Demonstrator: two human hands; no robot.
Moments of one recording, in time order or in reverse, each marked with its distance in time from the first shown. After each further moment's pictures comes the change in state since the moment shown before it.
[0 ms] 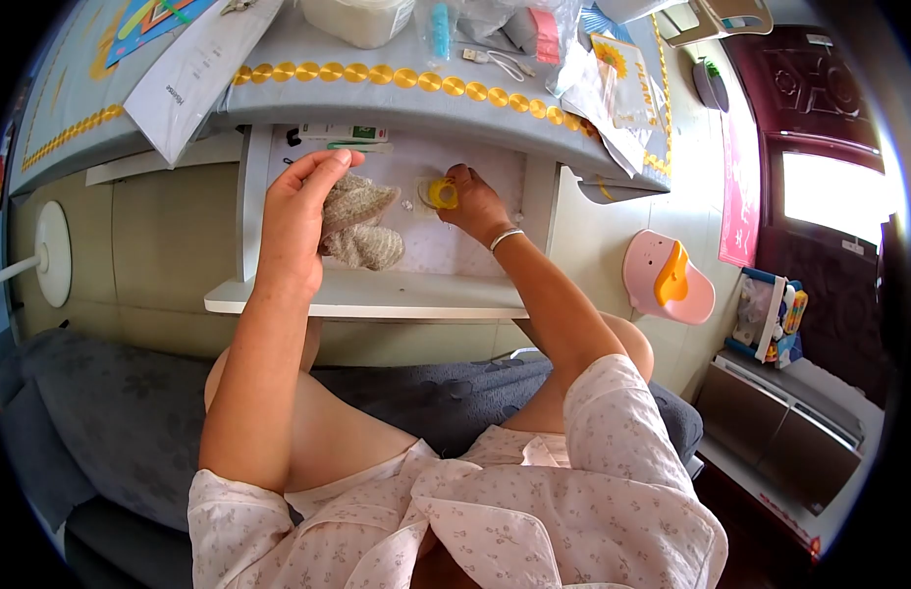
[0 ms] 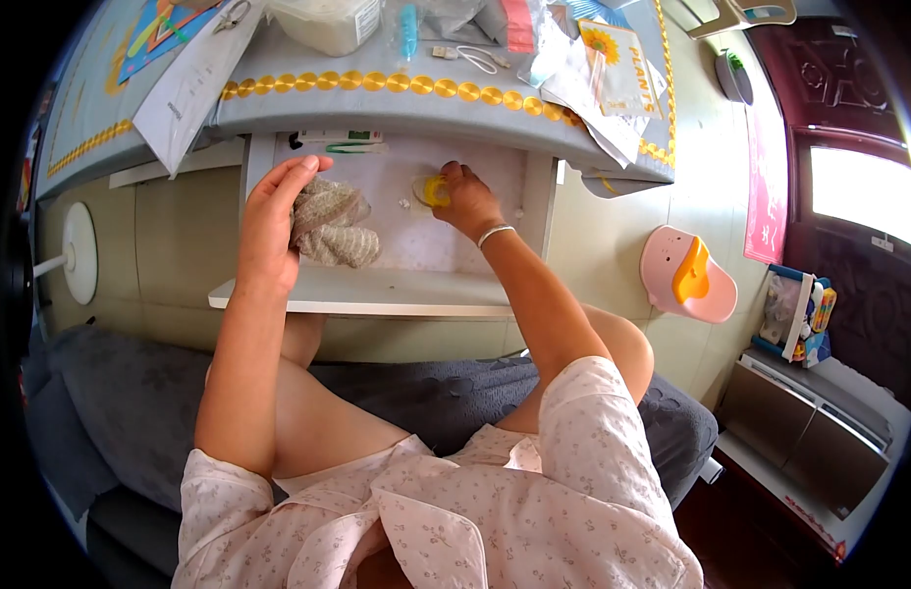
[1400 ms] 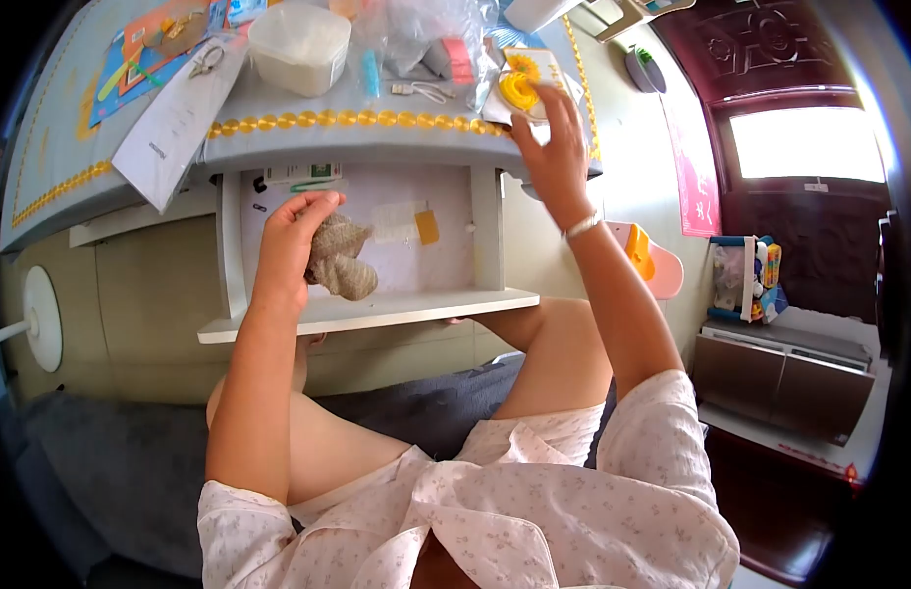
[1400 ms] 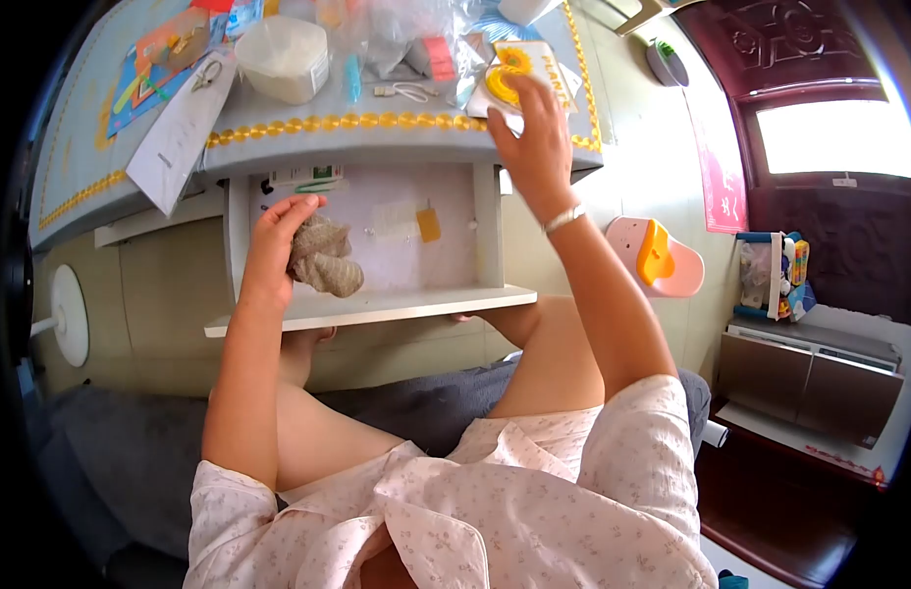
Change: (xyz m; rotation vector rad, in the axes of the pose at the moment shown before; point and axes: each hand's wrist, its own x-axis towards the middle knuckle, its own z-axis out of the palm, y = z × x) left_hand -0.002 -0.006 0.007 0.002 -0.163 -0.104; right_hand -0.050 -0.028 -0.206 -0.126 0.877 -0.144
